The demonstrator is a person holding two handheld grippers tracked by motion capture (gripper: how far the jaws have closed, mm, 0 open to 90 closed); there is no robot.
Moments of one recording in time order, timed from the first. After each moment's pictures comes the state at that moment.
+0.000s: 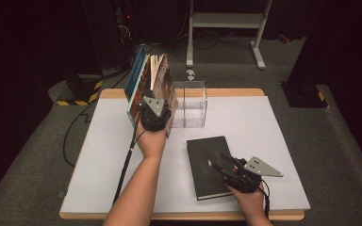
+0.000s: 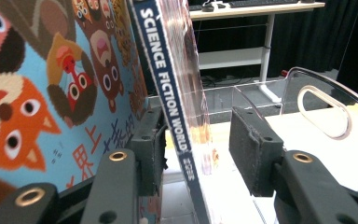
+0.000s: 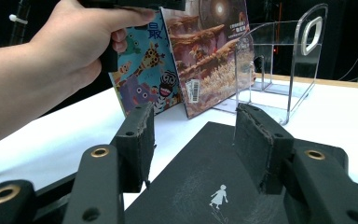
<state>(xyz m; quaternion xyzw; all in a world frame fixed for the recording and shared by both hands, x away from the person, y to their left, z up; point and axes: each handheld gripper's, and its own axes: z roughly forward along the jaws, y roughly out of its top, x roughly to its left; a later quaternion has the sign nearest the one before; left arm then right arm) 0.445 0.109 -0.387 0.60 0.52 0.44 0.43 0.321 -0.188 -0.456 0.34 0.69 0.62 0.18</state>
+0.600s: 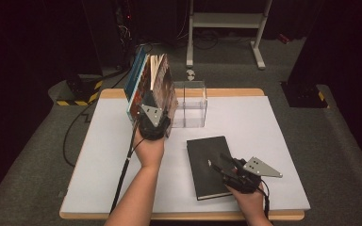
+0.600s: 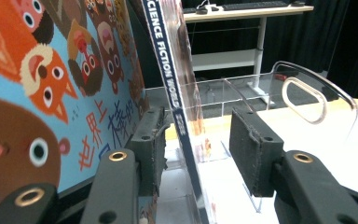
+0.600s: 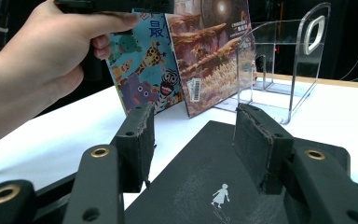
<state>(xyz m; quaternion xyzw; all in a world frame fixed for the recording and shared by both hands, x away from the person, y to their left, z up) 0.416 0.110 -0.393 0.60 0.51 0.44 0.44 0.320 -0.187 -0.456 0.33 0.69 0.61 0.18</state>
